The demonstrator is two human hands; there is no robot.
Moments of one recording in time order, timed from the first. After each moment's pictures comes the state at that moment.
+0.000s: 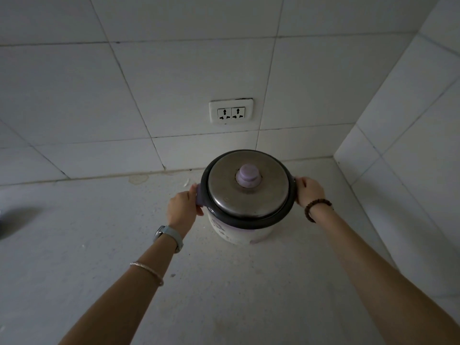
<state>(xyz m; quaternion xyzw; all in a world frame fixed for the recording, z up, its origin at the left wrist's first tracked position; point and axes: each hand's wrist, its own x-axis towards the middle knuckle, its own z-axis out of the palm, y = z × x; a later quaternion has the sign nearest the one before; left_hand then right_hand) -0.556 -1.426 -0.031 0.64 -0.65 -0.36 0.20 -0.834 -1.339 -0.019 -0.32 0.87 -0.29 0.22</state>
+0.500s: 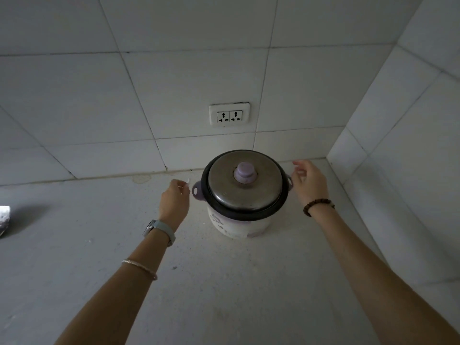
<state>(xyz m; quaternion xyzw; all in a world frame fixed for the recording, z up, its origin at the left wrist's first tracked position) -0.535 -1.417 -0.005 0.65 -0.63 -0.35 0.23 -0.820 -1.312 0.019 -0.42 0.82 -0.38 0.11</state>
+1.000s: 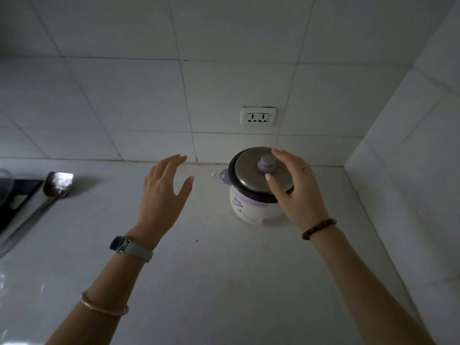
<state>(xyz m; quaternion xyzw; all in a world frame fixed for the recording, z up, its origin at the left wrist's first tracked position) -0.434 -1.305 0.093 0.51 -0.78 -0.10 0.35 -0.700 -1.234 0.103 -0.64 0.62 -0.45 0.03</state>
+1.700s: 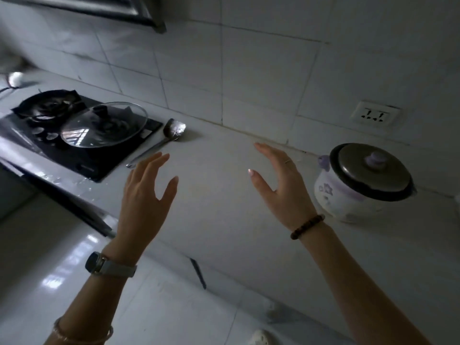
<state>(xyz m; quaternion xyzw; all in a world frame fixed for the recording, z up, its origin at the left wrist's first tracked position) -0.208 -1.145 0.095 0.66 -0.64 -0.01 0.39 -0.461 -1.201 0.108 -0.78 0.46 -0.40 0.16</state>
